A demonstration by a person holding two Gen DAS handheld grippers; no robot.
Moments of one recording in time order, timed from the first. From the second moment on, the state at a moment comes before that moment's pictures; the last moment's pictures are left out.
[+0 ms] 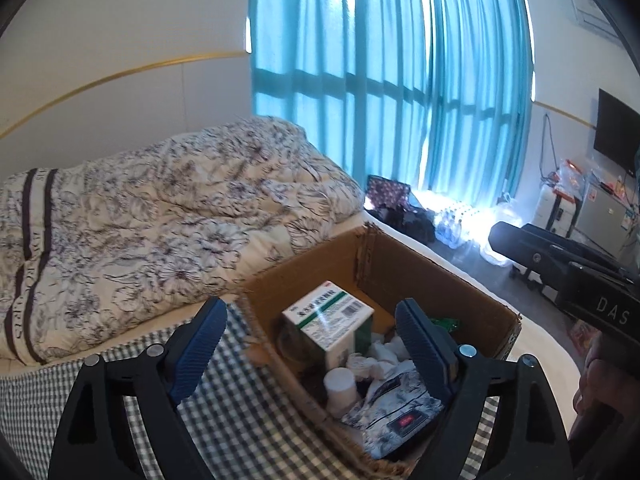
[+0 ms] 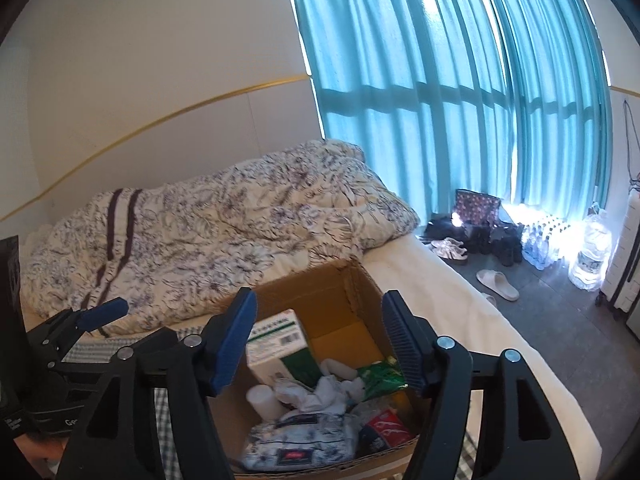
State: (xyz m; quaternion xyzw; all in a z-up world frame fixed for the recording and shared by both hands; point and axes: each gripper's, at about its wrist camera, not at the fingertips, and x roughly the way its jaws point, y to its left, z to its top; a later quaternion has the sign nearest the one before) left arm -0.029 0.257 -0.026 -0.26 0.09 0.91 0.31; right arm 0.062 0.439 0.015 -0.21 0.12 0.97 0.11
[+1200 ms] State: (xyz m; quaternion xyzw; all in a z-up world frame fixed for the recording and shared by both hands) left arm 0.011 0.056 0.027 -0.21 0.02 0.97 0.13; right arm 0.063 0.294 0.042 -0.17 0.06 0.98 -0.07
